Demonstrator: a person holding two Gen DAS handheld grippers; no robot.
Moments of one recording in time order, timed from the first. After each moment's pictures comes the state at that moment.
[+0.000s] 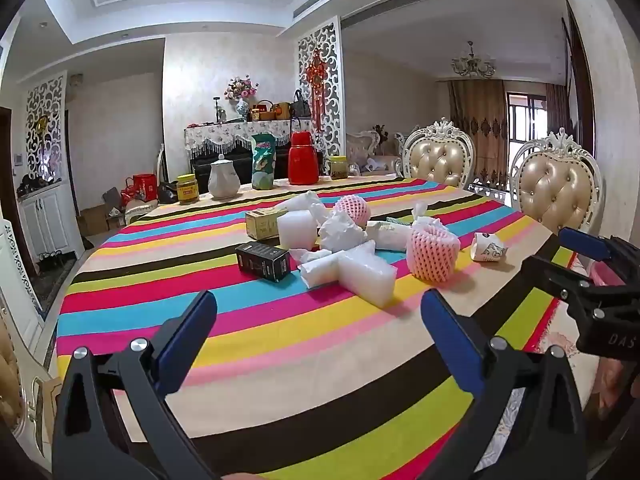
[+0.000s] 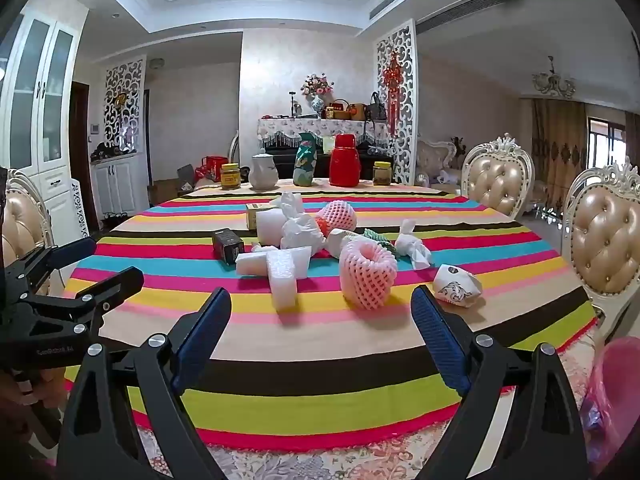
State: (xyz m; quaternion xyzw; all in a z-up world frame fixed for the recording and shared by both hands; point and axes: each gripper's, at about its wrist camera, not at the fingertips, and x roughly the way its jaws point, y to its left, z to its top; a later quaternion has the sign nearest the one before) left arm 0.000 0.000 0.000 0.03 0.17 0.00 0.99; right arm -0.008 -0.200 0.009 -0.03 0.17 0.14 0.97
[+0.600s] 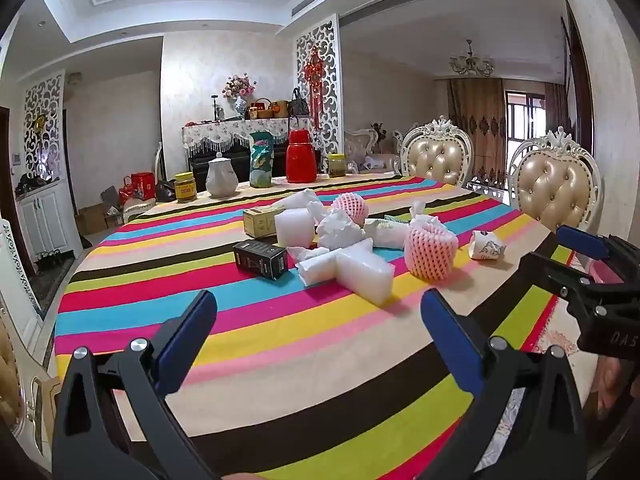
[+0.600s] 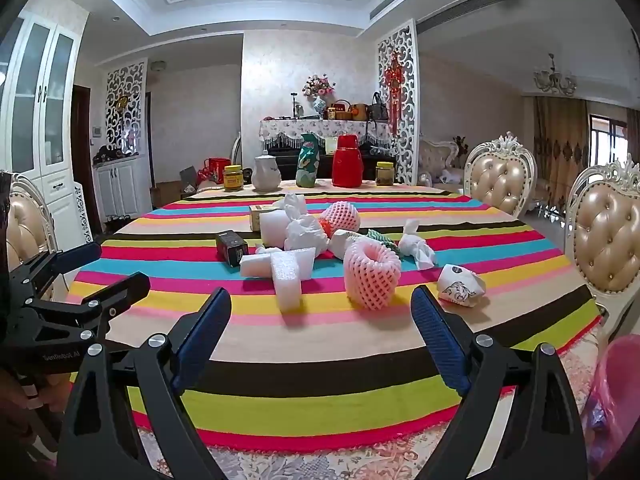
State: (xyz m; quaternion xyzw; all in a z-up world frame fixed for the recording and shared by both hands) left arm -0.001 -0.003 -0.001 0.02 0.17 -0.01 0.98; right arm -0.008 -0.199 0.010 -0.03 0.17 0.15 0.97
